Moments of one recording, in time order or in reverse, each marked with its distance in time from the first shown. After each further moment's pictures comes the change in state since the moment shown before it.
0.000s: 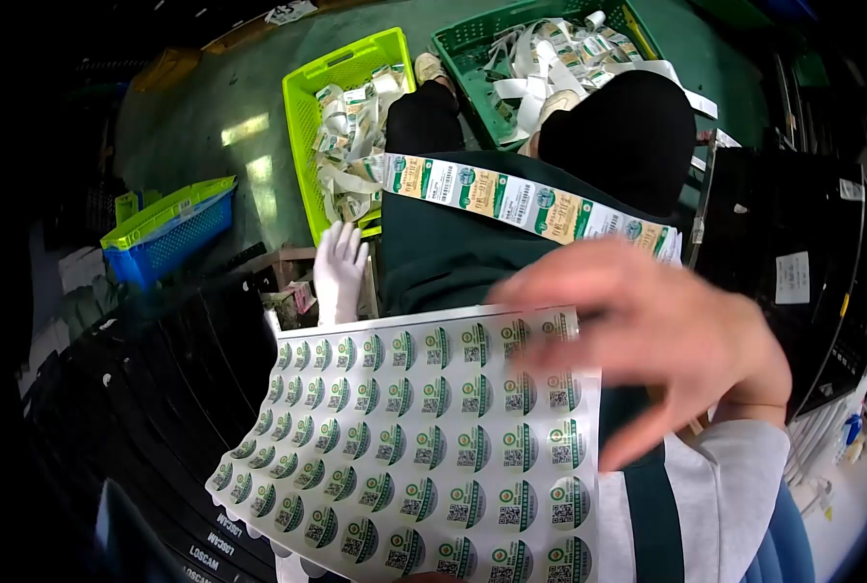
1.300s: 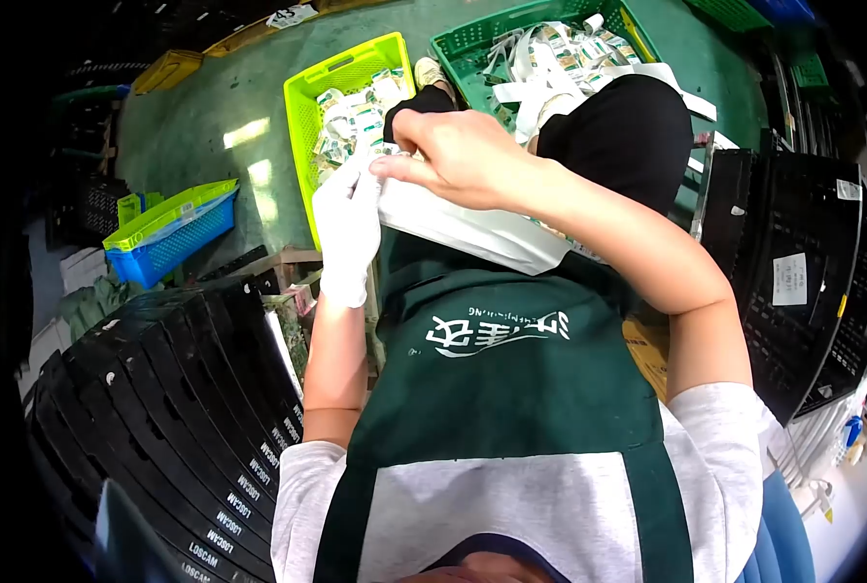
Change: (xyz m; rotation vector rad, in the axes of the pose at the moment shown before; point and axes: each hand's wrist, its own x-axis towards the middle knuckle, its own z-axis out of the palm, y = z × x) left_hand -0.024 0.051 0.153 0.981 -0.257 0.675; right_hand 0.097 0.147 0.050 -0.356 0.306 0.352
